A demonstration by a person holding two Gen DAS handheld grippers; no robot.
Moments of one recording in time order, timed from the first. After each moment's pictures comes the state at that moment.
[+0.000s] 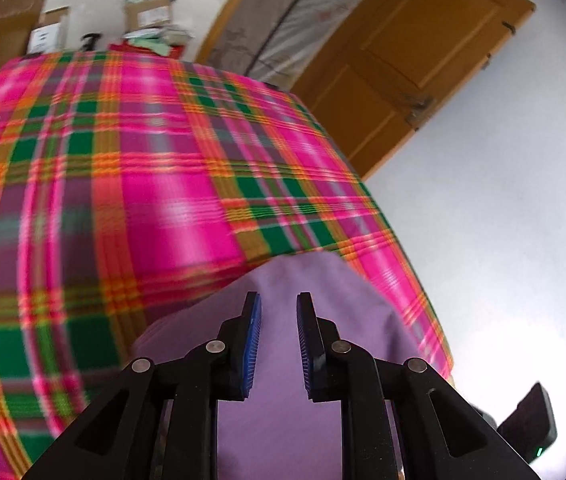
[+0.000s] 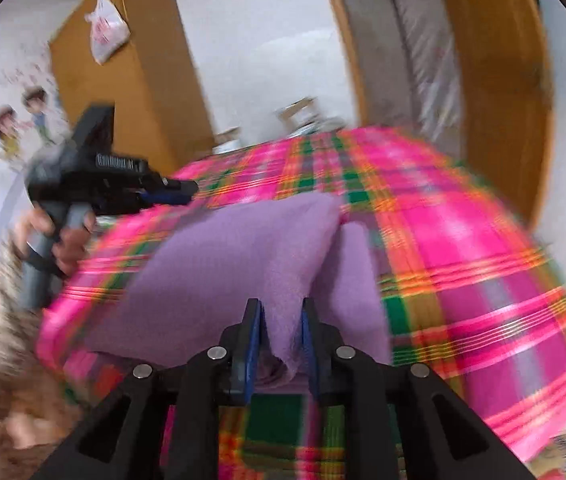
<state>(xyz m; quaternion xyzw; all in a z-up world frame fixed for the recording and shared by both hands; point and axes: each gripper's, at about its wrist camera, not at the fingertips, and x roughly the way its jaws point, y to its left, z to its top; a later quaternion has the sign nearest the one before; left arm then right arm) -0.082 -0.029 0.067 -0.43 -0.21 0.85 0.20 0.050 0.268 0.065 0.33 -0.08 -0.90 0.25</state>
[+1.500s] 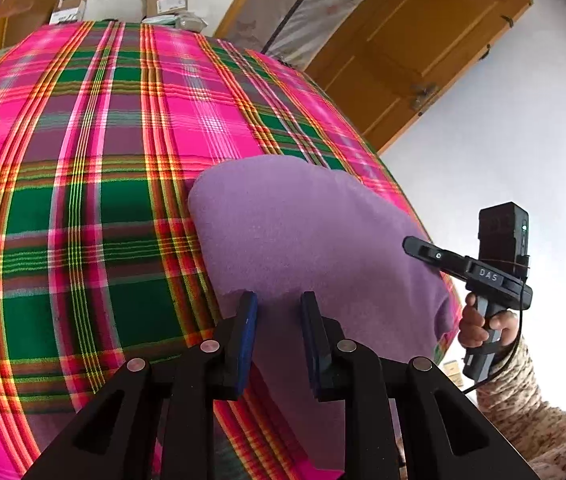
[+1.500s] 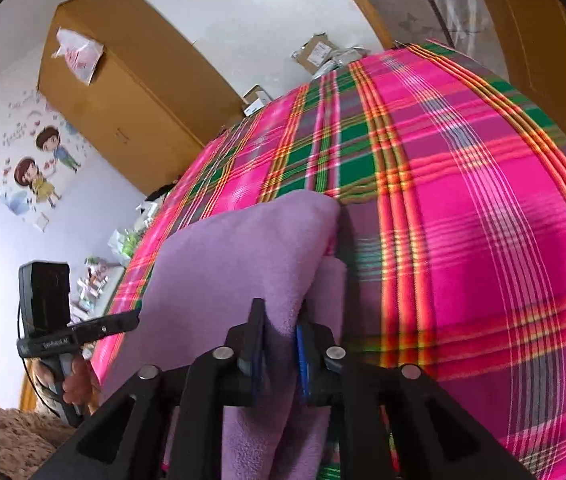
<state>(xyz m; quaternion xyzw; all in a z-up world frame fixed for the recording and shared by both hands) -0.008 -0.031 0.026 -0.45 -0.19 0.85 0.19 -0.082 0.309 0.037 0.44 -0.18 -0.82 0.33</state>
